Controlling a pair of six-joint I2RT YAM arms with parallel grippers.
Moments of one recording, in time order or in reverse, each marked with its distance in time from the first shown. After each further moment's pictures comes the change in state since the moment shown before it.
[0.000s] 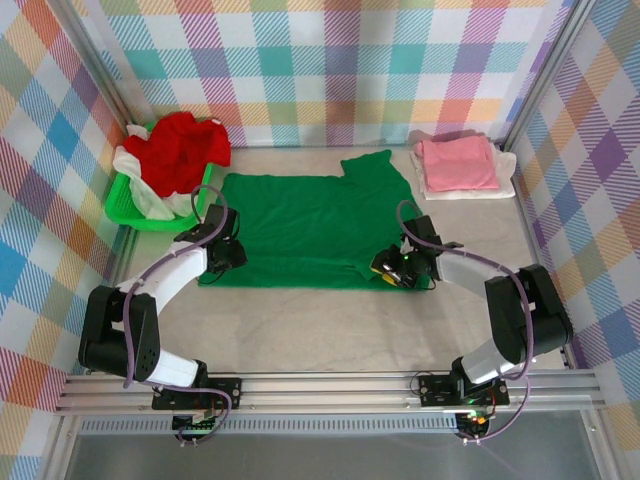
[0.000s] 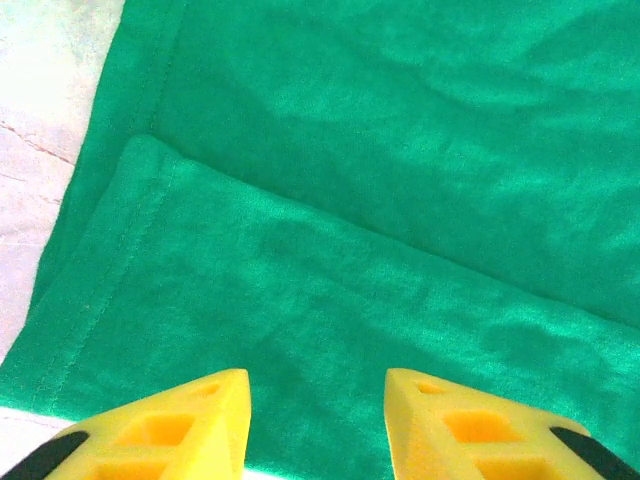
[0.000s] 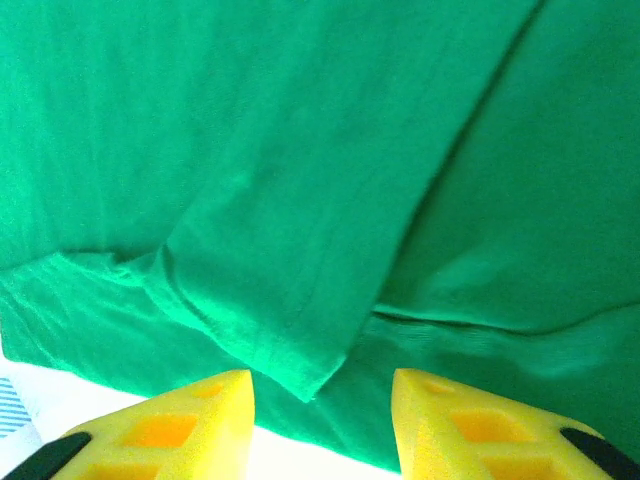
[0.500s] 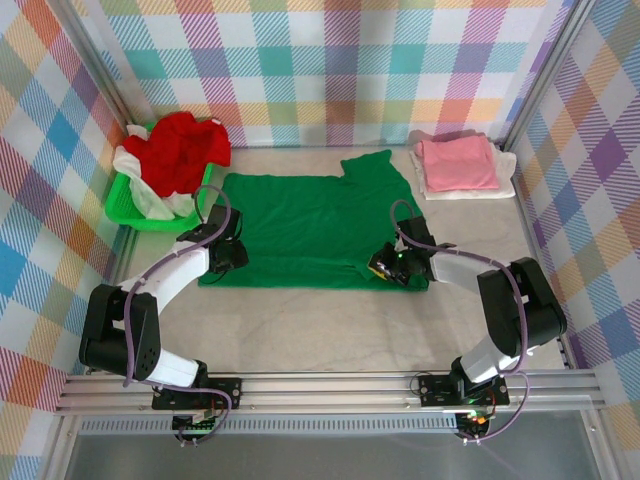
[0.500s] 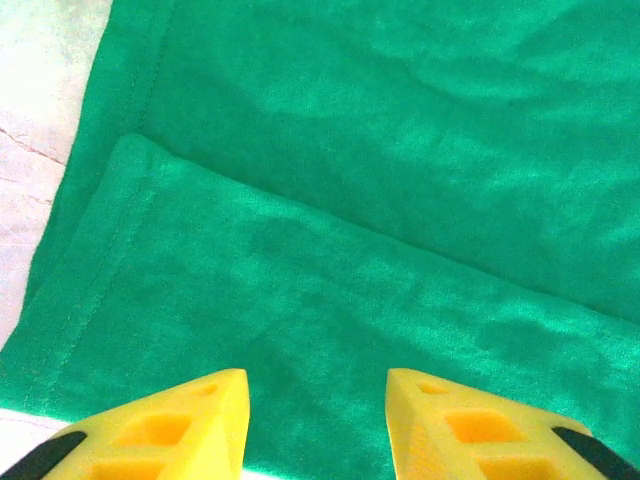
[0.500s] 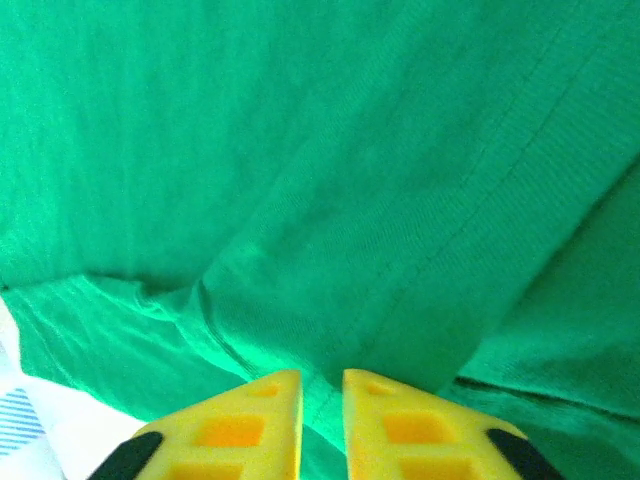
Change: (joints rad) left arm -0.017 0.005 0.002 -0.001 -0.015 0.000; right arm 0.025 0.049 0.000 0.114 0.019 0.049
